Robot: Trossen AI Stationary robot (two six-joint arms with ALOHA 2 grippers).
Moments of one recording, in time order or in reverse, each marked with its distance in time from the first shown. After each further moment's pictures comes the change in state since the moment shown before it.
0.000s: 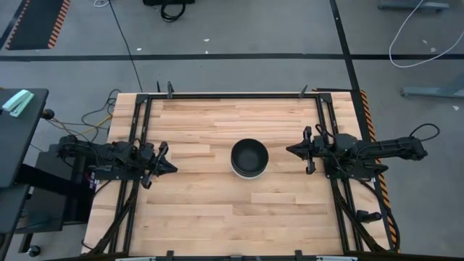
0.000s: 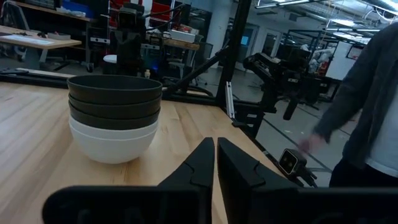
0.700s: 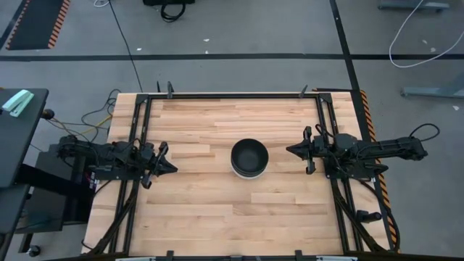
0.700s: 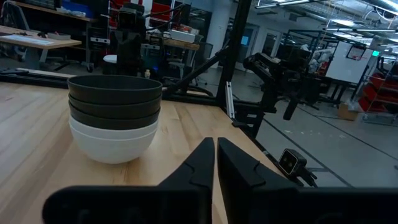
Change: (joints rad) left arm 0.000 0.000 0.000 0.000 0.000 0.000; right arm 0.000 0.000 0.000 0.000 0.000 0.002
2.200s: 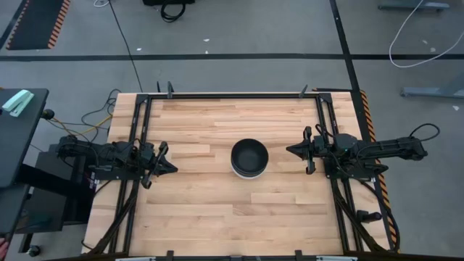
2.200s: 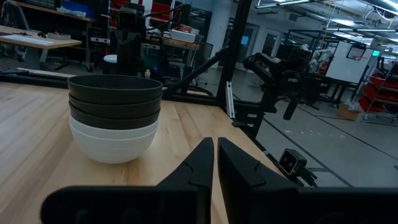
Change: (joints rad) left arm 0.000 0.000 0.000 -0.001 0.000 0.000; right arm 0.000 0.000 0.000 0.000 0.000 0.000
